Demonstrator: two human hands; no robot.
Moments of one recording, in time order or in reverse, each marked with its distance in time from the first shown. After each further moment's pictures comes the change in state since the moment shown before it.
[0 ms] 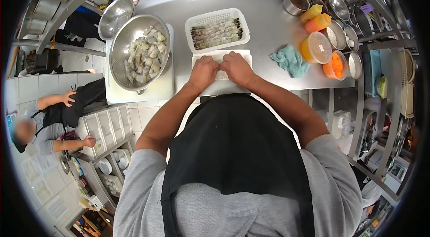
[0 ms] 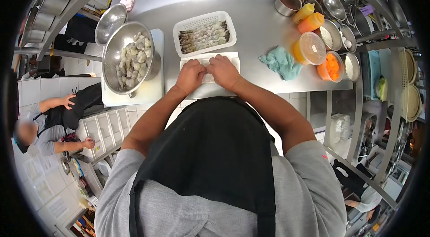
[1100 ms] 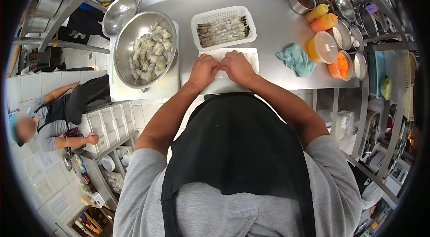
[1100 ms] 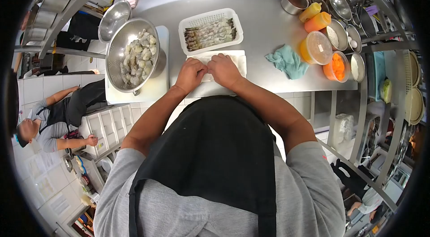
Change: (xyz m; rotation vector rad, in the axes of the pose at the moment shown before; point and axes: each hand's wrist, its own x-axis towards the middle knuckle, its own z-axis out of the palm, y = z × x) left_hand -0.013 -0.014 -0.009 -0.097 0.064 -0.015; right_hand 0.012 -0.018 0.011 0.053 0.060 0.072
